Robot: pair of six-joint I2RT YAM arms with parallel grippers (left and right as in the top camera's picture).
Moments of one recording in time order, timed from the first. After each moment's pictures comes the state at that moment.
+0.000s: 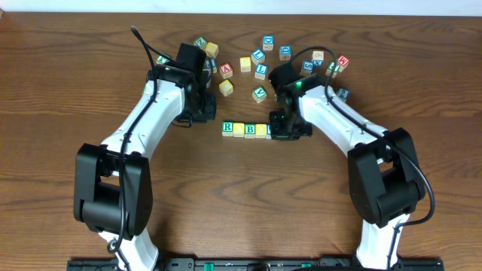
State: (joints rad) left arm -0.26 1.89 1.43 -0.90 0.12 -0.22; right arm 0.46 2.03 1.47 -0.97 -0.08 0.44
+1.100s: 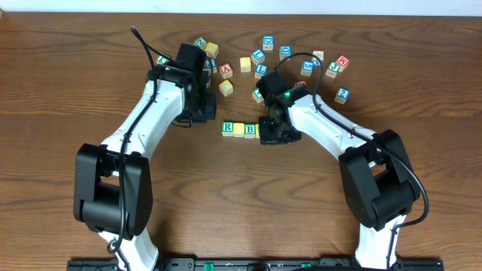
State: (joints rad) left arm -0.26 1.89 1.43 -0.90 0.12 -0.22; right arm 0.52 2.03 1.42 -0.85 -0.09 0.45
